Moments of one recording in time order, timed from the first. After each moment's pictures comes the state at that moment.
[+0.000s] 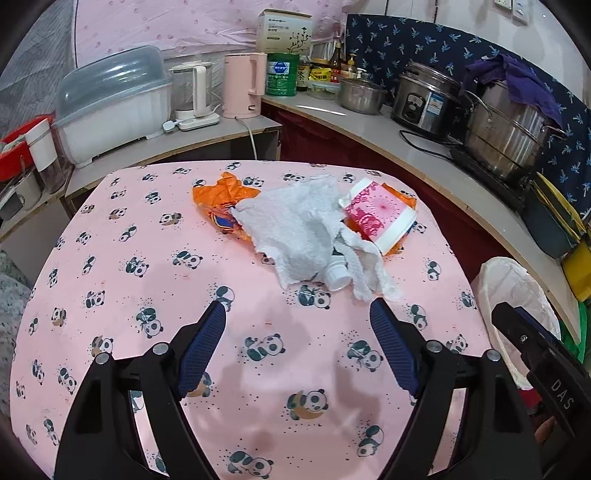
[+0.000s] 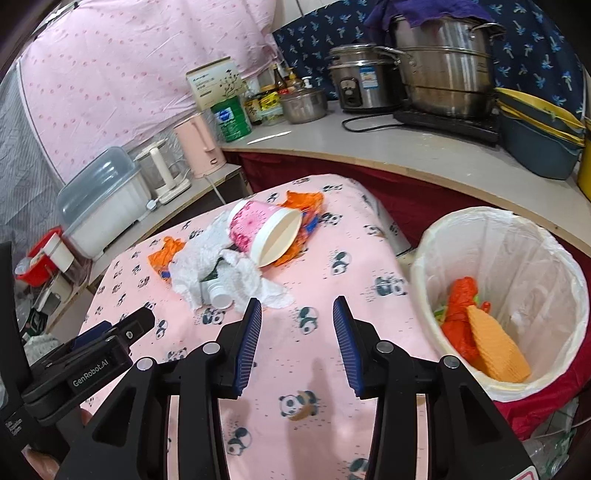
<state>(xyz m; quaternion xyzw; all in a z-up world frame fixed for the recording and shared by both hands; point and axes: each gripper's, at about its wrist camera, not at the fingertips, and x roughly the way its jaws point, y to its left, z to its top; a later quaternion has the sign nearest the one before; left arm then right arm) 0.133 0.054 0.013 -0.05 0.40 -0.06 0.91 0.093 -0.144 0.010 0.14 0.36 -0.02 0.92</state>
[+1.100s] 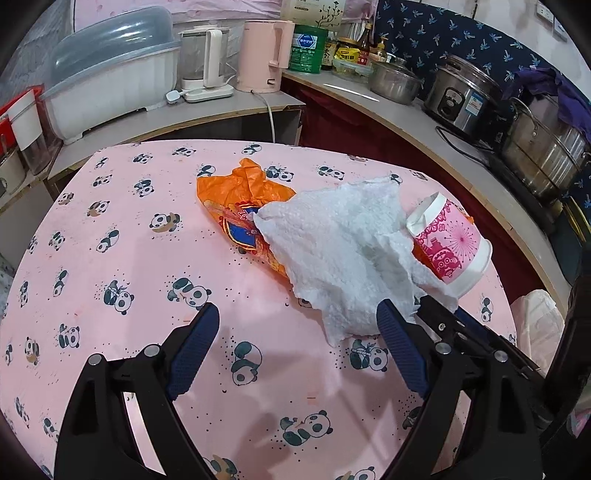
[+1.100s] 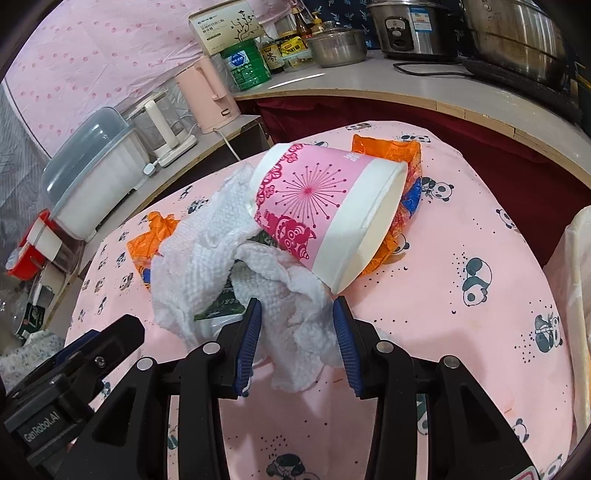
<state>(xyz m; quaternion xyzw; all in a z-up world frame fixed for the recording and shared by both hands) 0.223 0.086 -0.027 -0.08 0.44 -0.05 0.90 0.230 -0.094 -0.066 0.15 0.43 0.02 0.89</state>
